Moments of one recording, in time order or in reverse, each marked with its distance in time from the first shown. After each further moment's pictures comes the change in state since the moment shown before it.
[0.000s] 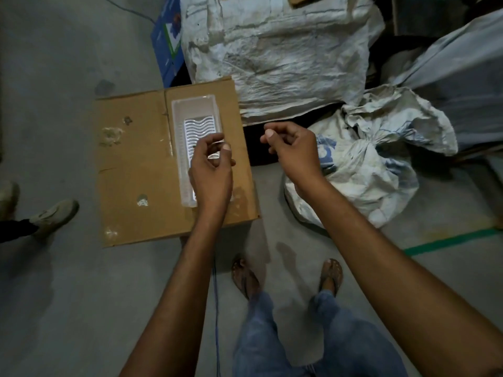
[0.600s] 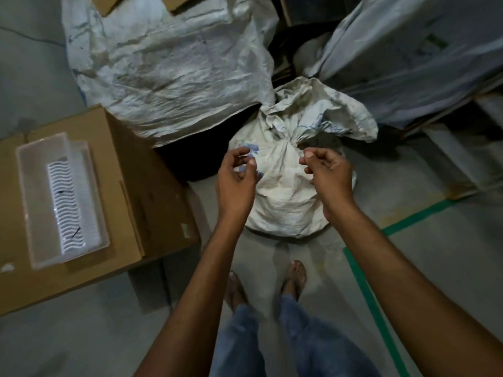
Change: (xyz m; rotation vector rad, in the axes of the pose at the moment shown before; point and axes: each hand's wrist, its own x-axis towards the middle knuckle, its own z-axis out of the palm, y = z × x) left_hand -0.116 0.014 0.309 -0.040 -0.333 -0.070; right_hand 0.035 0.109 -0.329 0.094 0.376 0.255
